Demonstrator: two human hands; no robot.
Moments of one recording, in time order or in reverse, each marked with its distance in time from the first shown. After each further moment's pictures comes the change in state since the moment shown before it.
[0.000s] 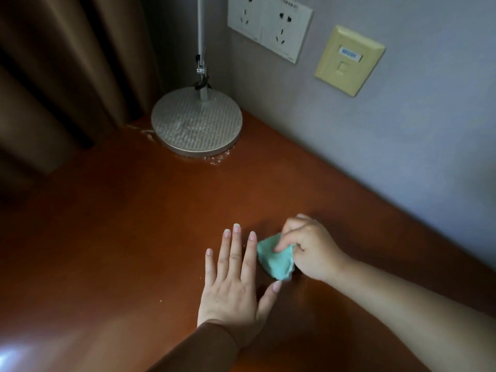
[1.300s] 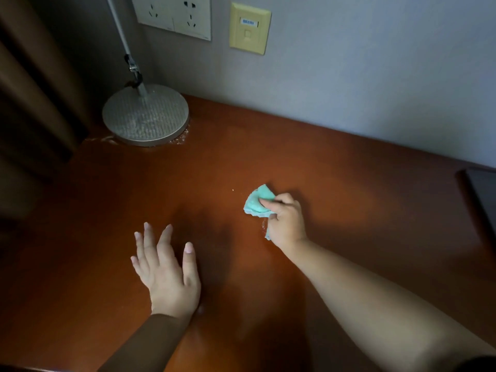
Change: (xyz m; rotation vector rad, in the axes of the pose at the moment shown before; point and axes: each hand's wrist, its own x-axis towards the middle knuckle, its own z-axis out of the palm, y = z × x) left_hand -0.064 -0.119 -0.068 -0.546 0.083 -0.149; right_hand -0.071 -0.110 0.083 0.060 0.572 0.763
